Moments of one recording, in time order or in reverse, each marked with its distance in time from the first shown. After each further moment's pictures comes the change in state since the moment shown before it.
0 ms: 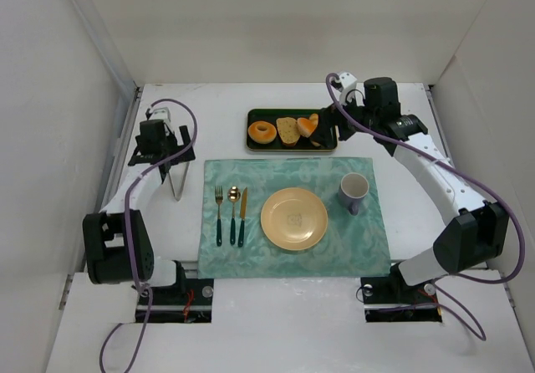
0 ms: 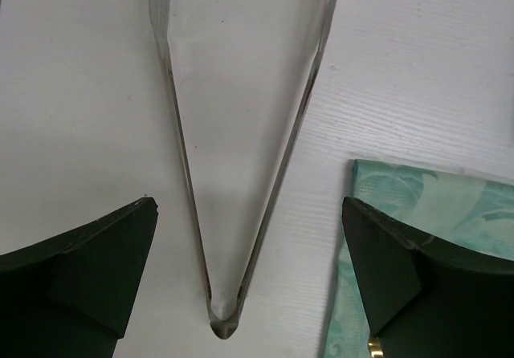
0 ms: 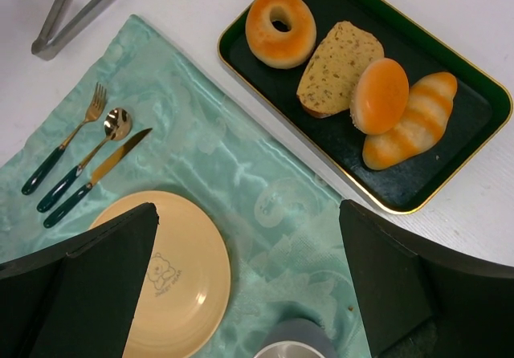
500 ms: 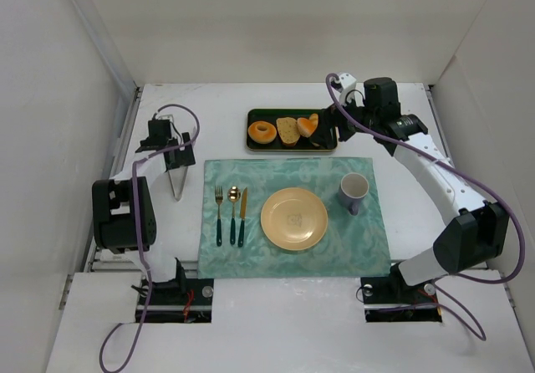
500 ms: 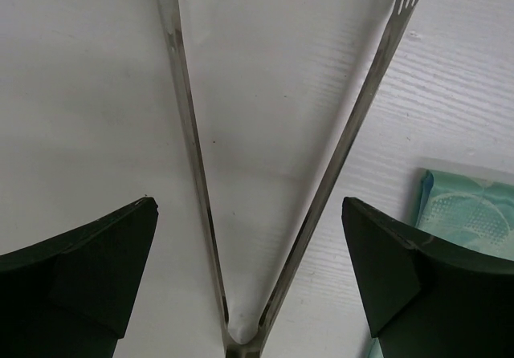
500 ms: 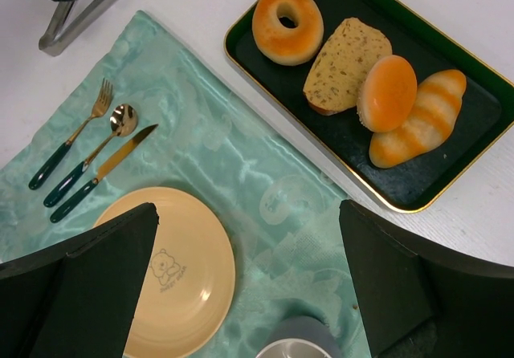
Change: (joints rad) left arm 0.007 0.225 0.074 -0.042 -0.077 0.019; right arm 0.000 0.000 0.003 -0.013 -0.017 0.000
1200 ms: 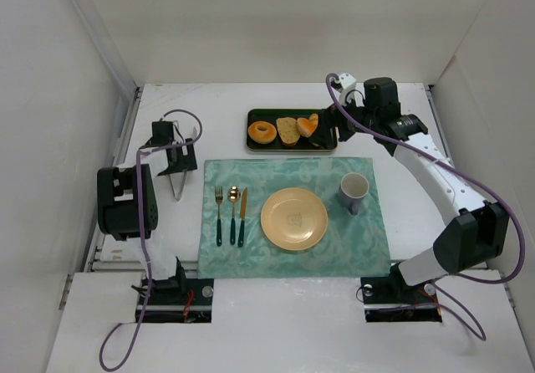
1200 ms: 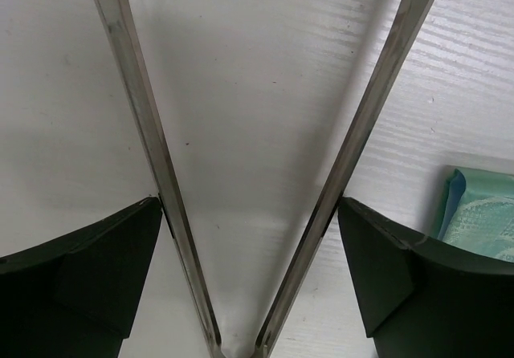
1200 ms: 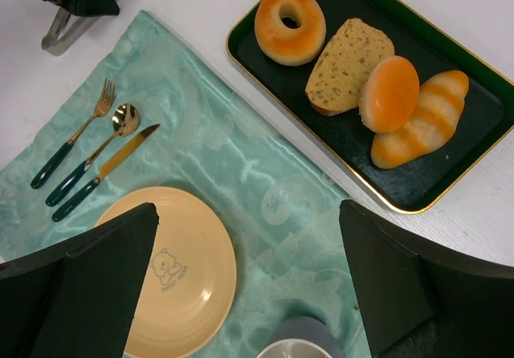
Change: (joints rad) left arm 0.006 0.133 0.046 -0.029 0.045 0.023; right arm 0.000 0.000 0.000 0.000 -0.006 0.000
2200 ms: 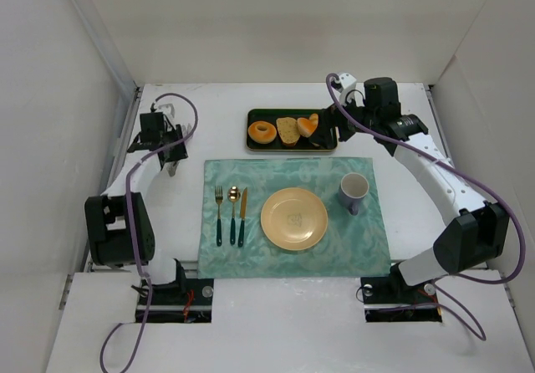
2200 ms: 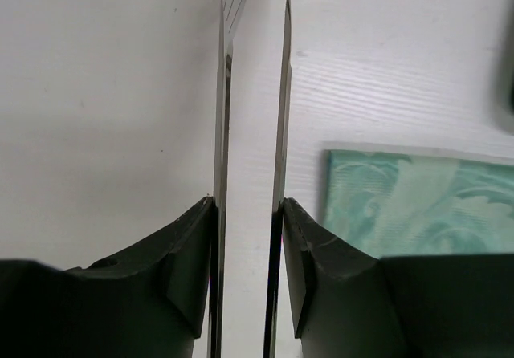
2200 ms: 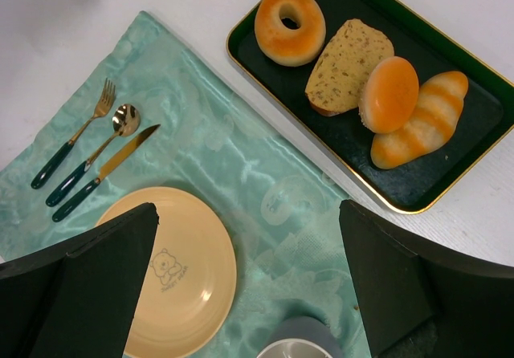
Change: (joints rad) left arm 0.006 -0.187 0.013 -0.040 0.130 -0.017; right arm 0.000 -0.002 0.000 0.000 0.000 0.000
